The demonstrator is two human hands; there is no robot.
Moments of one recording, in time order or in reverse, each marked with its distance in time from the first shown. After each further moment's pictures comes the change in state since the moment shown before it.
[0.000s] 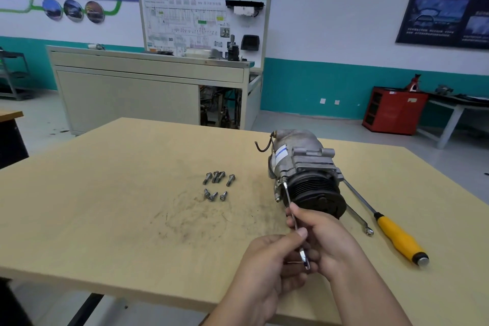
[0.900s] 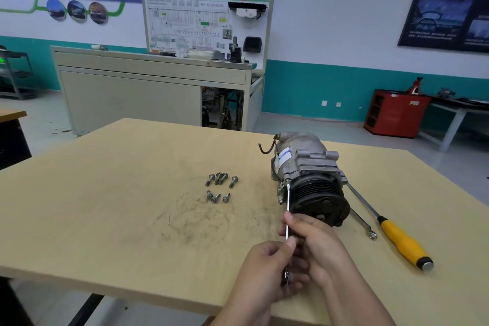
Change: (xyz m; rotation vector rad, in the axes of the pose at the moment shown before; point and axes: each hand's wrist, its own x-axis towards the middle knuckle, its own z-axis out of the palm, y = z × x) left_hand 0.004 -0.008 -0.011 0.079 0.113 0.018; right_hand 0.010 0.019 0.004 -0.009 0.015 -0.096
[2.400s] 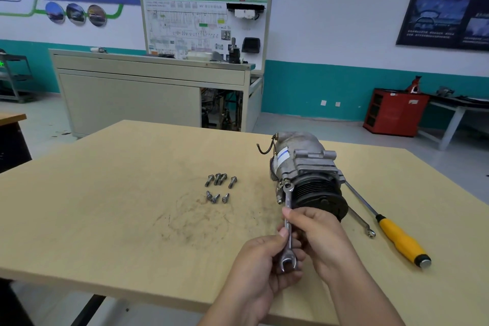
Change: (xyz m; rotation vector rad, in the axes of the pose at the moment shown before) left_hand -0.004 0.012 -0.002 -0.150 -0.051 -0.016; right_hand -0.006 -0.012 0.002 -0.199 0.017 -0.160
